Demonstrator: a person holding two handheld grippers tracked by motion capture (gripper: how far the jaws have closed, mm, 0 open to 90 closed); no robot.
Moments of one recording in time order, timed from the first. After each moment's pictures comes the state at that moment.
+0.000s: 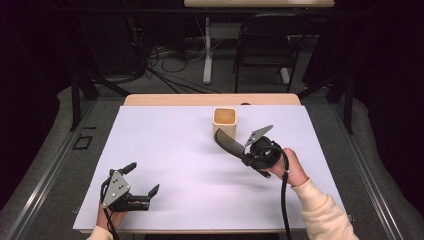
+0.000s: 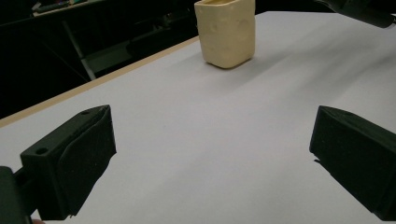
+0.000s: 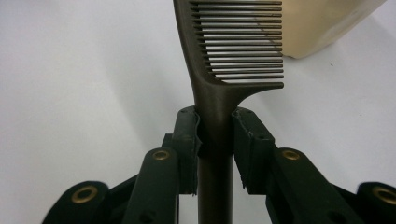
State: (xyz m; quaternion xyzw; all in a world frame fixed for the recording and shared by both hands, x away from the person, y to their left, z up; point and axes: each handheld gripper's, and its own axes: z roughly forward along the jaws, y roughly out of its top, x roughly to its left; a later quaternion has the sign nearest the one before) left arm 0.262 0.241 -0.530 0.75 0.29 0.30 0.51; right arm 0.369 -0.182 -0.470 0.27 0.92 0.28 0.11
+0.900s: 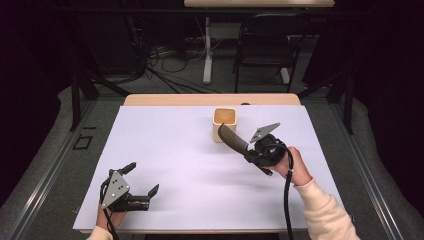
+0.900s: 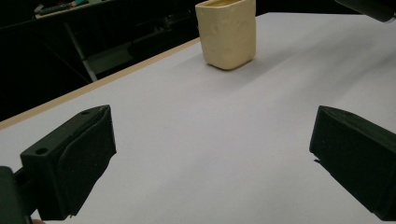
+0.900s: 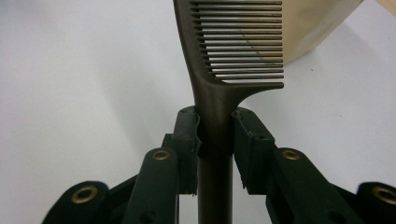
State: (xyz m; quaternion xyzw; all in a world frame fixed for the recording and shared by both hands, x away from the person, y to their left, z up) left arm 0.261 0.241 -0.529 0.75 0.29 0.31 0.51; right arm 0.368 -0.193 -0.462 0.28 0.90 0.30 0.13
